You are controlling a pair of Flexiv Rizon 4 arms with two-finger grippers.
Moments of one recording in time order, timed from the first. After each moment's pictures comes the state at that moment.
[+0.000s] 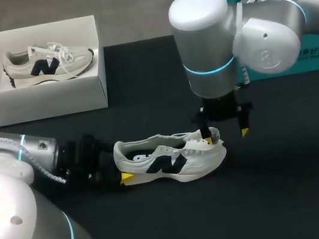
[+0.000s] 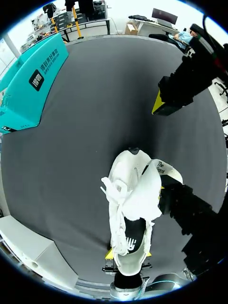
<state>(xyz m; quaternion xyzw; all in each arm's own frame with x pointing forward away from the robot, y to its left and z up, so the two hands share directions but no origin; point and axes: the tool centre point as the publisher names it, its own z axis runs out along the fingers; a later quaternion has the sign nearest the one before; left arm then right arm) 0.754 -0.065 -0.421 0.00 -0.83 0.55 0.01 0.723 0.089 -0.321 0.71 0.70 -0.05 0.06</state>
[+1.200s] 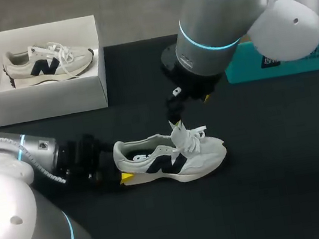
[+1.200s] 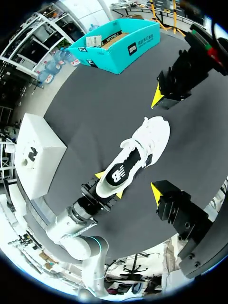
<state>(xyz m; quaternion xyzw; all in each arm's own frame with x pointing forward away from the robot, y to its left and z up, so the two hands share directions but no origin) 0.754 -0.064 -0.421 0.00 -0.83 0.55 0.01 0.733 0.168 -0.217 0.42 0.90 0.11 0.07</state>
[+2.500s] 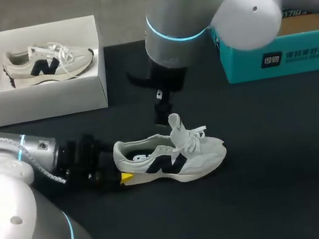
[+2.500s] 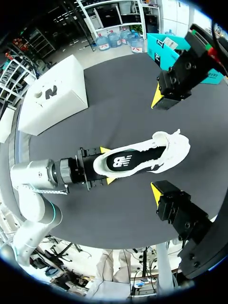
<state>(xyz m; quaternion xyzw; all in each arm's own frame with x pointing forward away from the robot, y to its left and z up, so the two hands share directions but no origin) 0.754 -0.064 -0.421 0.00 -0.83 0.55 0.01 0.763 0.218 -0.218 0.13 0.98 0.09 0.09</state>
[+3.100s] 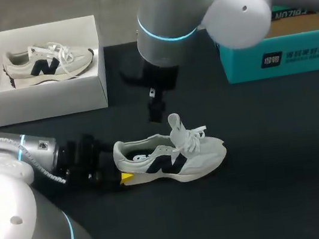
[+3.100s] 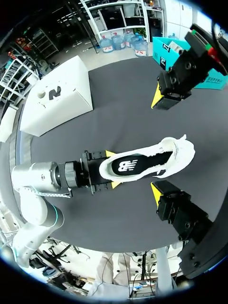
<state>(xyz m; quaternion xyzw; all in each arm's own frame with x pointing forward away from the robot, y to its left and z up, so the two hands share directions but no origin) 0.754 -0.064 -0.421 0.00 -0.83 0.55 0.01 0.776 0.231 -0.220 0.12 0.98 0.09 0.11</state>
